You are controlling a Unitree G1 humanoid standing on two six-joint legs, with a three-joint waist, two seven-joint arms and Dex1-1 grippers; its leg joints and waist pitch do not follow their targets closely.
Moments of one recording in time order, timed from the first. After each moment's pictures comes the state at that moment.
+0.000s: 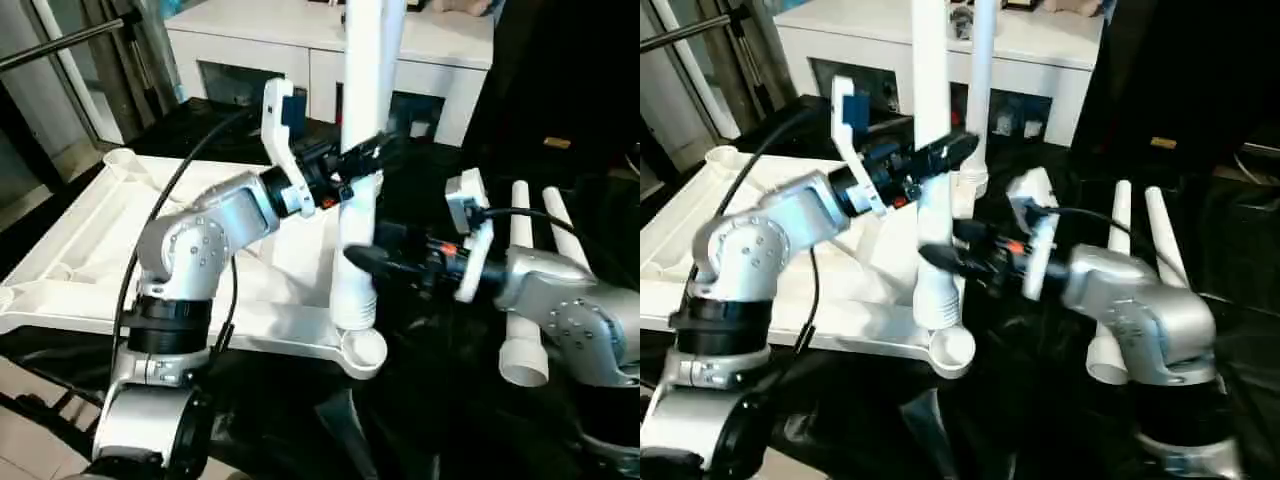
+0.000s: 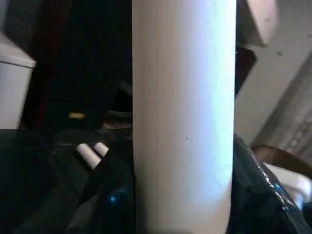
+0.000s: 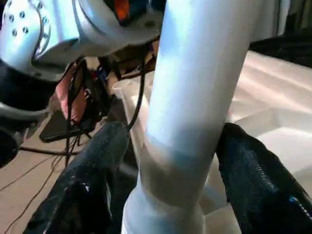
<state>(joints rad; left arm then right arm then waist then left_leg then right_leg) -0.76 0.11 0.07 0.06 -0.75 0.81 -0.62 -0.41 -0.40 0.01 -0.22 0.60 0.89 0.91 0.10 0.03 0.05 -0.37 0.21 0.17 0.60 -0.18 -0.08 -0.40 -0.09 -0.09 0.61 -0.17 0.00</state>
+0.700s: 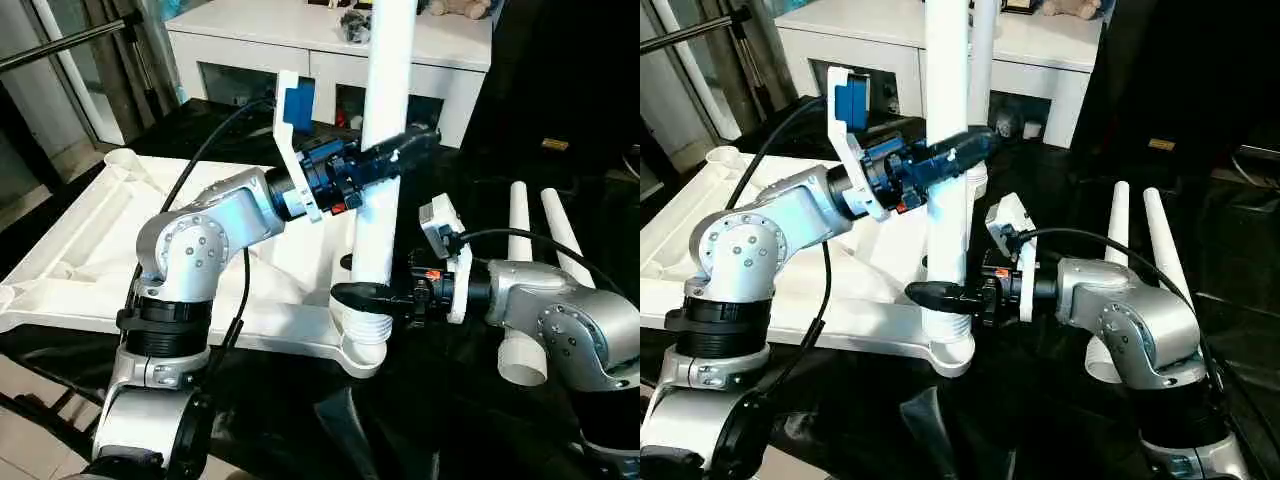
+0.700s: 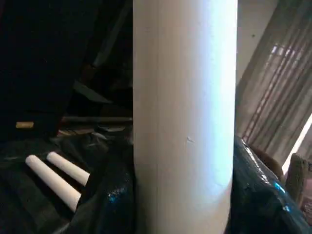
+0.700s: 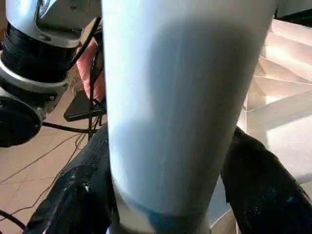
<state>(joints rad) -0.75 0.11 0.04 0.00 -0.82 0.85 -0.70 -0.41 -0.43 0.09 -0.20 0.60 0.89 0.97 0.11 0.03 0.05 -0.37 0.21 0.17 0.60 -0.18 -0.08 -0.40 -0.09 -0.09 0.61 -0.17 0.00</state>
